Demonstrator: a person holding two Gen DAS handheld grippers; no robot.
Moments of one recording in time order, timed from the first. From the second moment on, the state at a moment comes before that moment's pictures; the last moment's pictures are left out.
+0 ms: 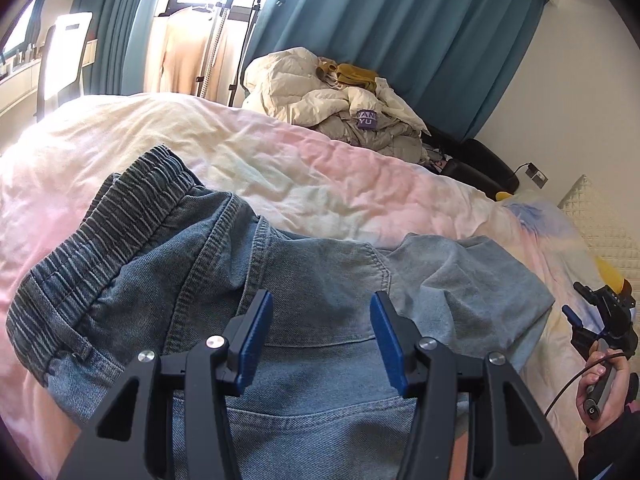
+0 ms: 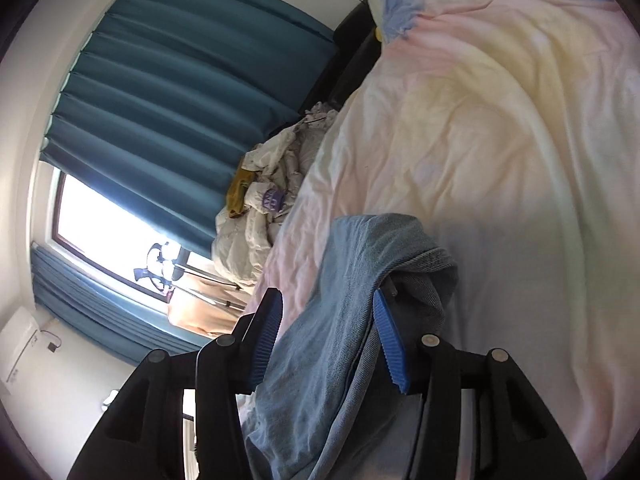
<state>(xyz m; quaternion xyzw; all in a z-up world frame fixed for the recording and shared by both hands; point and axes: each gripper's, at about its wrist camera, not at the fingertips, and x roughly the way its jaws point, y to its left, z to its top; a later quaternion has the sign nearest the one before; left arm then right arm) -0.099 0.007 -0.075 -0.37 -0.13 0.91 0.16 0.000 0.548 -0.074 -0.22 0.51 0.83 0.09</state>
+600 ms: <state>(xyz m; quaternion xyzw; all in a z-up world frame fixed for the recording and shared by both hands) -0.098 0.010 -0.085 -0.39 -0.14 0.89 0.17 -0.042 0.534 -0.157 -0.41 0.26 0.85 0.20</state>
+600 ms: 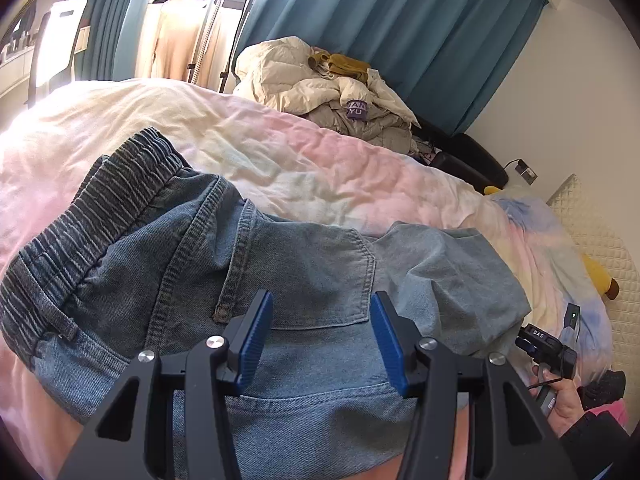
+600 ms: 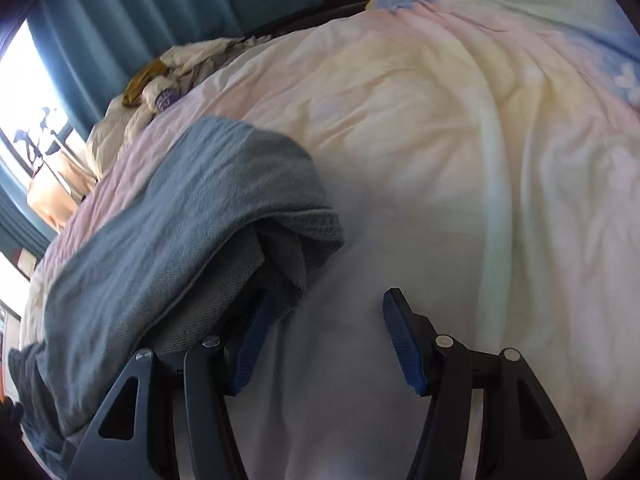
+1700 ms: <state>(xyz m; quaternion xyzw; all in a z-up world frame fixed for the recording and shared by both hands) -0.108 0.017 -0.099 -0.41 -0.13 0.89 0.17 -0.080 0.528 -0.153 -0.34 0.18 0.91 0.15</state>
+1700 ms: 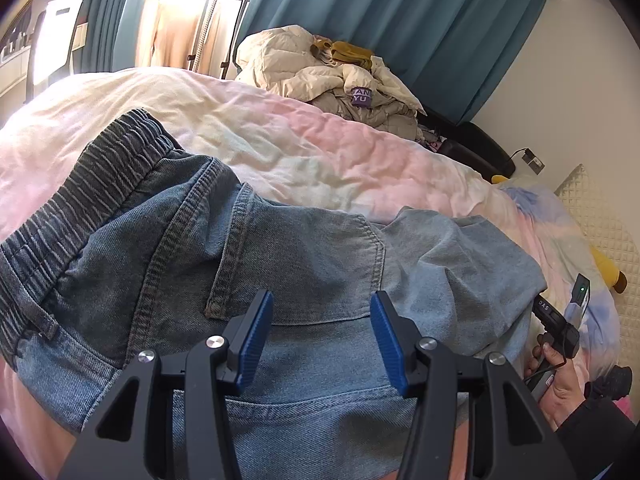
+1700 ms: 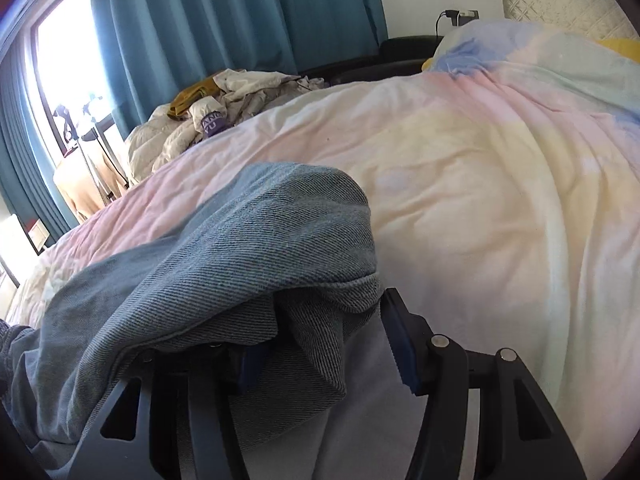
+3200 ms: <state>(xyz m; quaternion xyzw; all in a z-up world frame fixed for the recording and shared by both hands) -0.109 0.023 -0.098 -0.40 -0.13 0.89 0.17 -0.090 0.414 -0.073 -0.28 0.01 0.96 0.01</state>
